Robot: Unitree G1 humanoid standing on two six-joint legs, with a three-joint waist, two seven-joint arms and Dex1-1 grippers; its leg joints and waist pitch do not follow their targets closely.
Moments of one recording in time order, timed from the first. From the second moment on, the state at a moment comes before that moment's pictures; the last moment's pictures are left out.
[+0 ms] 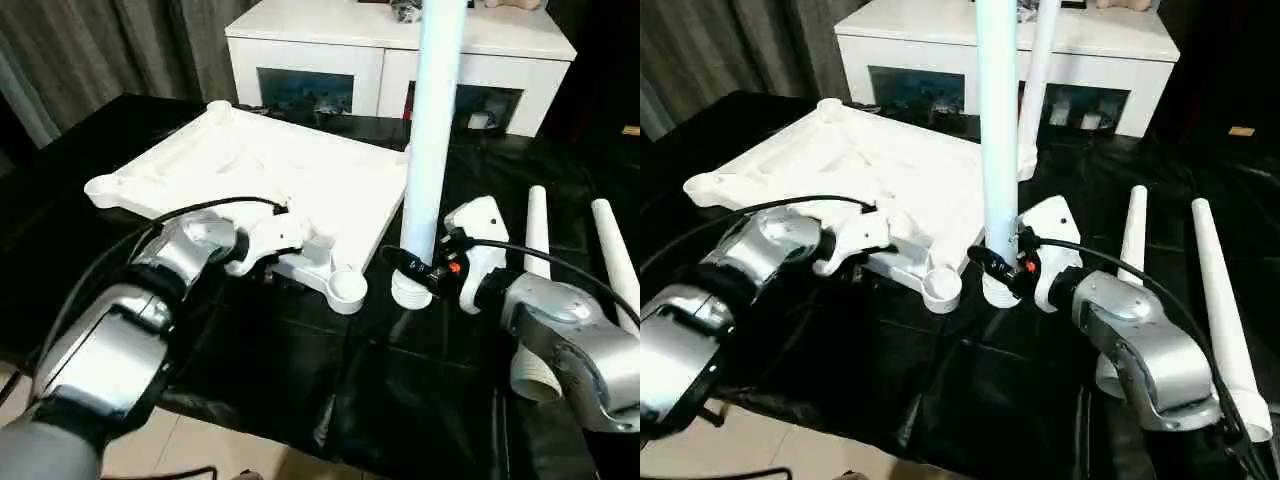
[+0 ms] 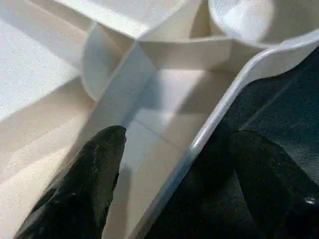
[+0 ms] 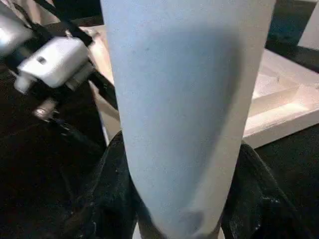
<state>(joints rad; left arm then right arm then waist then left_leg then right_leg) -1.01 0.34 -0.51 1.25 0.22 -0.26 -0.97 -0.26 -0.45 0.07 -0.32 0.38 0.70 0.50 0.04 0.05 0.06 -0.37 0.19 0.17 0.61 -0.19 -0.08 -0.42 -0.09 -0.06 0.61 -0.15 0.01</state>
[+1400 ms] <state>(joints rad) -0.75 0.22 -0.39 0.82 0.18 0.12 -1.03 -0.30 -0.38 0.13 -0.22 0.32 0.65 0.50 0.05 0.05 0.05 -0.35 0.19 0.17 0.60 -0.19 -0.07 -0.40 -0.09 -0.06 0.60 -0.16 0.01</state>
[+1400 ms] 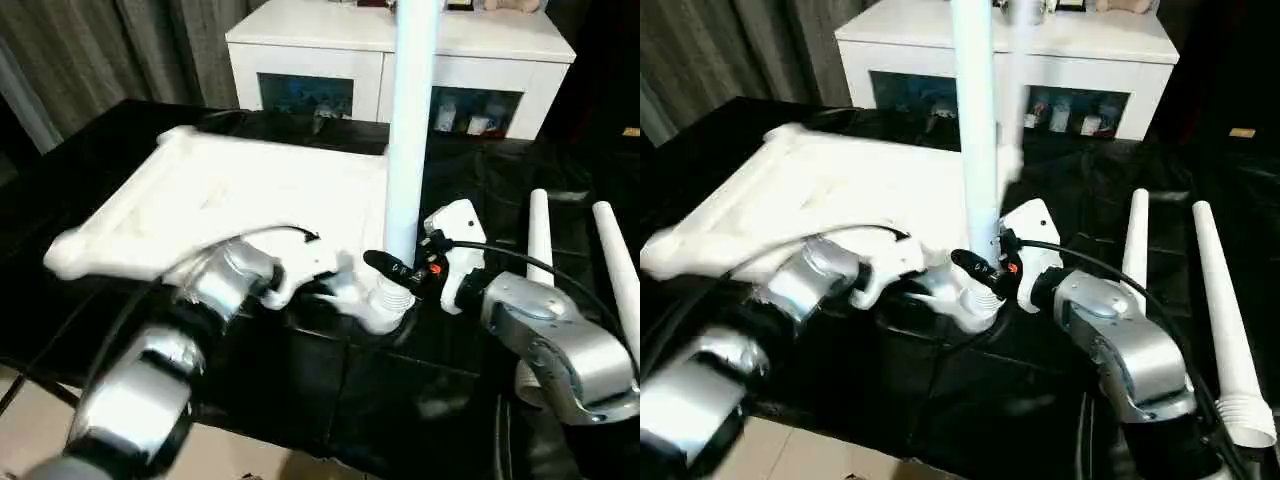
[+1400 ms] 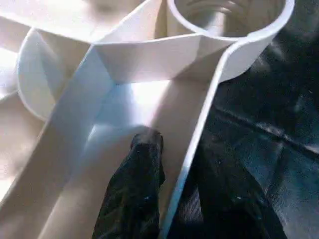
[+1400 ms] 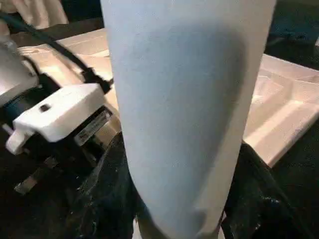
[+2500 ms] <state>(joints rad) -0.60 0.30 -0.31 0.55 0.07 0.02 -1.06 -0.29 -0.33 0.05 -0.19 0.32 0.62 0.47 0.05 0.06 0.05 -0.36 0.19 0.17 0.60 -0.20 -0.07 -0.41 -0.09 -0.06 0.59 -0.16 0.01</state>
